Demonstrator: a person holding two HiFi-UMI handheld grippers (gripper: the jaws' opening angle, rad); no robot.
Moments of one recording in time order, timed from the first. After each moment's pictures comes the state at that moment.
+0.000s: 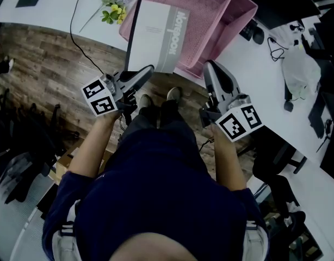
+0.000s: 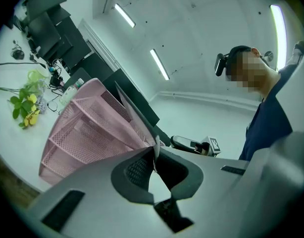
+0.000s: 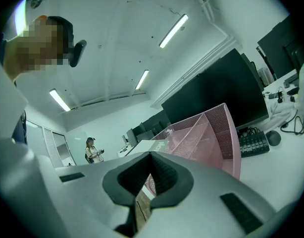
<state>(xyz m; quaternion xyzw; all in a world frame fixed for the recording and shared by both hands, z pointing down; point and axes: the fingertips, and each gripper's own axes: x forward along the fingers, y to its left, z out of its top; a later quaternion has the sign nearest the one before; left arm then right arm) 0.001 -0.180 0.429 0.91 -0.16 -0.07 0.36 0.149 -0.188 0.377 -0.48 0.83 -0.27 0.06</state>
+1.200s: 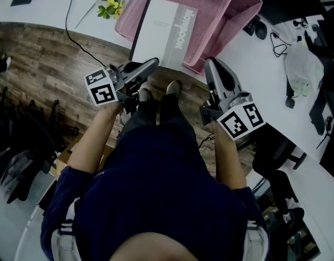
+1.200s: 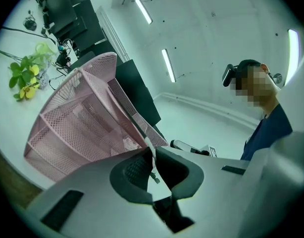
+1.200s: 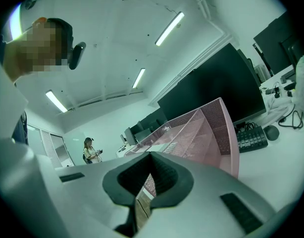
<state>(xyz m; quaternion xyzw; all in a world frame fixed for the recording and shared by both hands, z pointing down) 0.017 -0.195 0.447 0.88 -0.13 -0.09 0.44 0.152 -0.193 0.392 -0.48 0.82 -0.29 0.06</state>
